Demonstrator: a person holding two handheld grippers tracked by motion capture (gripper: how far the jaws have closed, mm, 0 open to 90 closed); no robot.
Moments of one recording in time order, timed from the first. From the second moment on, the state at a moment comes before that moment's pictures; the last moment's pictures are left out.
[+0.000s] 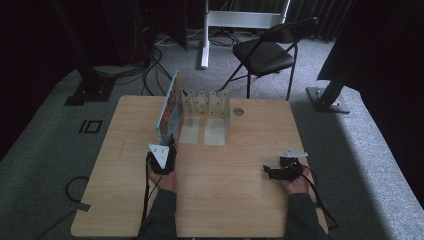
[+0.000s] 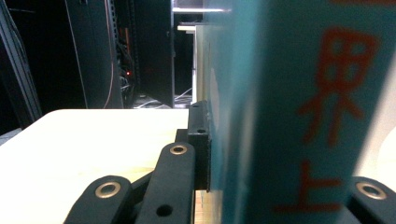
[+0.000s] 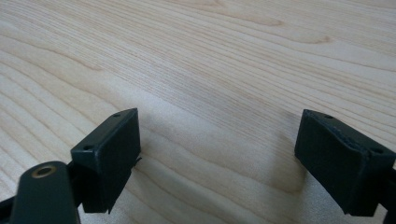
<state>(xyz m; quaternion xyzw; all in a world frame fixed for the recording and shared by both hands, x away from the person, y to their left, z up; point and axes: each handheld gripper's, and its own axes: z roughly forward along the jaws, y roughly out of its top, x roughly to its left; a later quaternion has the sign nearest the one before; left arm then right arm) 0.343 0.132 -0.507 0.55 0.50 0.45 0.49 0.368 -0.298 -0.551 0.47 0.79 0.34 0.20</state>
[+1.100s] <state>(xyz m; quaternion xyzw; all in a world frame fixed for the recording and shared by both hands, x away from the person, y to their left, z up) 0.341 0.145 -0.513 0.56 0.50 0.43 0.50 0.368 -0.298 -0.551 0.47 0.79 0.34 0.20</state>
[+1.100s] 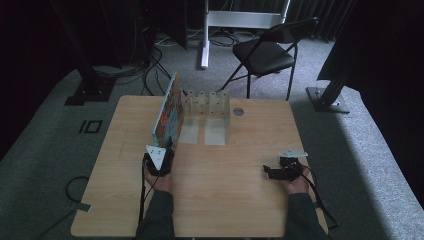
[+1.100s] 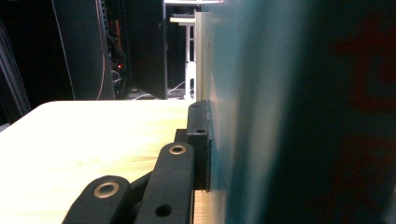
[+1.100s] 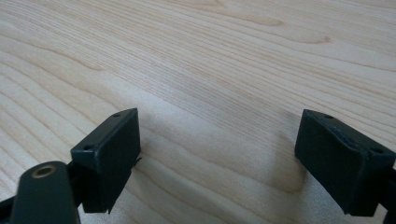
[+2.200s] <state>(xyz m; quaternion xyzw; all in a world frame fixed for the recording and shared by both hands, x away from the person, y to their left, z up) 0.337 0.151 -0.512 0.58 0.47 0.44 0.50 0.368 -0.298 -0.551 0.47 0.79 0.34 0.20</state>
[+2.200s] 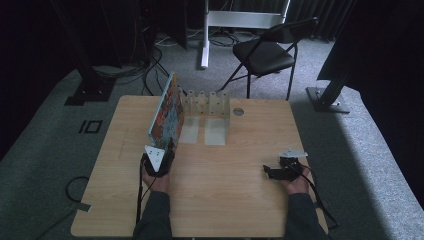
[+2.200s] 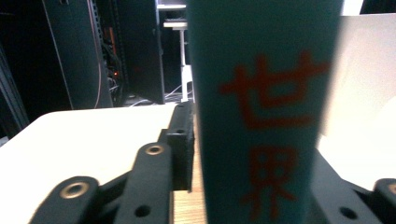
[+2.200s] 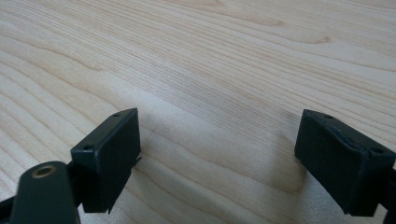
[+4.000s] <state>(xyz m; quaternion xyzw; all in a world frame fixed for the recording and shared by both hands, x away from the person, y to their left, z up) 0.288 0.179 -0.511 0.65 0.43 0.37 0.50 0.368 -0.298 -0.551 0.47 0.79 0.34 0.20</state>
